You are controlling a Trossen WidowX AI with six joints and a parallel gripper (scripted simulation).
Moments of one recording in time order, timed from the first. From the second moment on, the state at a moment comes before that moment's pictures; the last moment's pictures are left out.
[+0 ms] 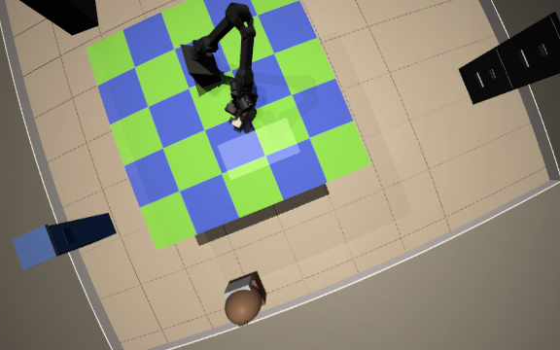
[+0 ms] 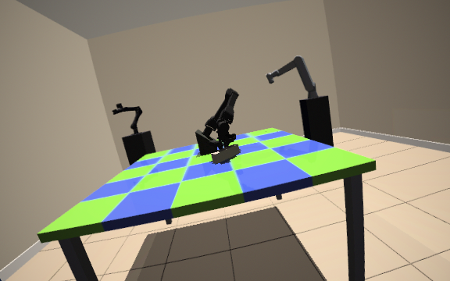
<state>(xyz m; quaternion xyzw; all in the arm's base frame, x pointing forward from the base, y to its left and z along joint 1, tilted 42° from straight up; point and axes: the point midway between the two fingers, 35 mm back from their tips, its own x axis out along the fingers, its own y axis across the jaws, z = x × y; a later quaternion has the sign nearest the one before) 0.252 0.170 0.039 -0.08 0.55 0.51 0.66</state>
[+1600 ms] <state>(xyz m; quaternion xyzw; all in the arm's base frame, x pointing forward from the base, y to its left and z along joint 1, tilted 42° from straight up) 0.250 0.169 0.036 -0.07 0.55 0.51 0.66</state>
